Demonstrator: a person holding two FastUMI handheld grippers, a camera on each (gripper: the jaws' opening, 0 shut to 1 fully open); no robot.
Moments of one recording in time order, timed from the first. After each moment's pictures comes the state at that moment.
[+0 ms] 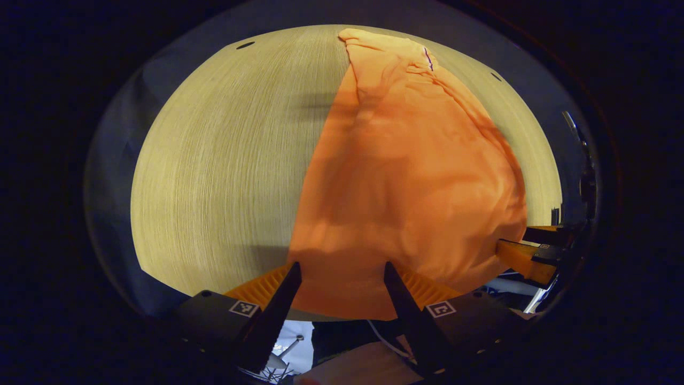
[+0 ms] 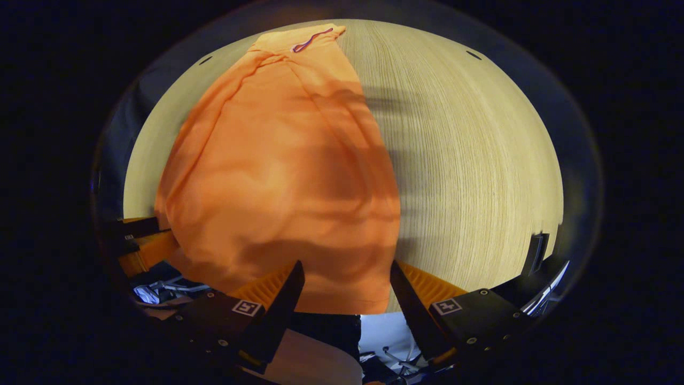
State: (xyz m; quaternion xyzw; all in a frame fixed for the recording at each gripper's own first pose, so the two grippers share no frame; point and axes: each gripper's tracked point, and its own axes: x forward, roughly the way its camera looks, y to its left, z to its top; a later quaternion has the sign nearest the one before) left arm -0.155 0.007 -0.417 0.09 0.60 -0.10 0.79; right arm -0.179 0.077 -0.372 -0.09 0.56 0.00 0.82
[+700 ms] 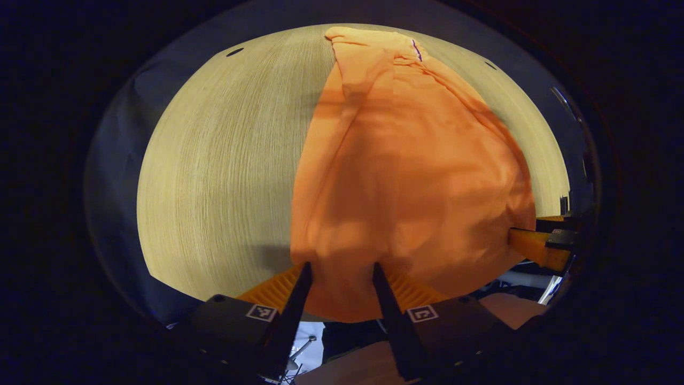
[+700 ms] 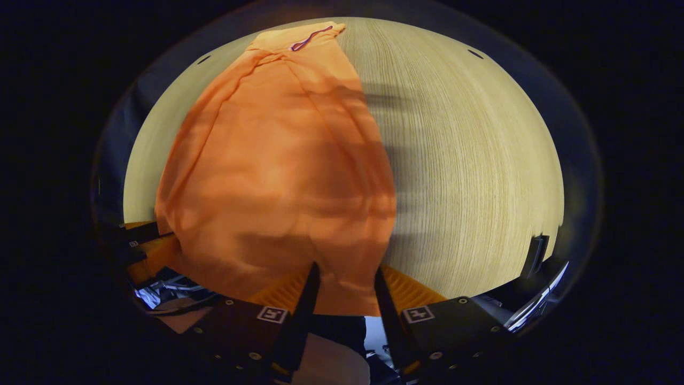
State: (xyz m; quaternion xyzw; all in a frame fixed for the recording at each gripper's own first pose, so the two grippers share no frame) left arm -0.146 -0.002 -0.419 0.12 0.59 -0.11 0.79; right arm -0.178 0.072 -0.370 -0.09 0.57 0.00 0.82
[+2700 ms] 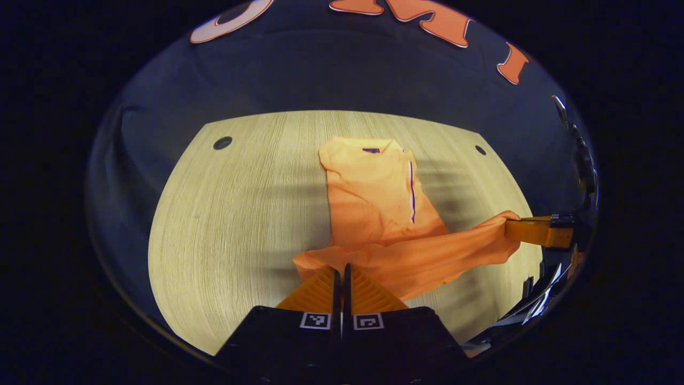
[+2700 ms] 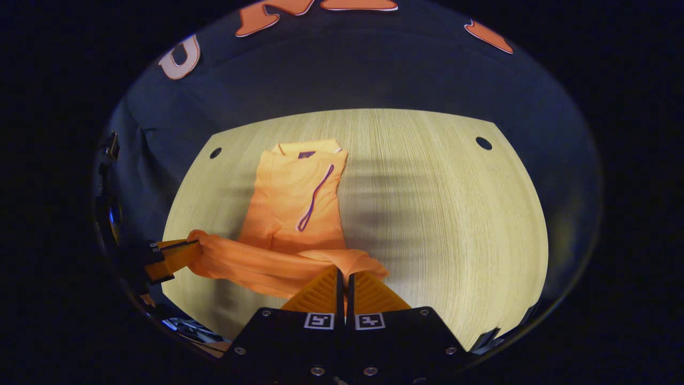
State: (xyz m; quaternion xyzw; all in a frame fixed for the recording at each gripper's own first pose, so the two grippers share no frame) left arm 0.114 -0.057 -0.273 0.05 0.41 -0.16 0.89; right arm 0.044 0.097 -0.179 -0.04 0.38 0.04 0.92
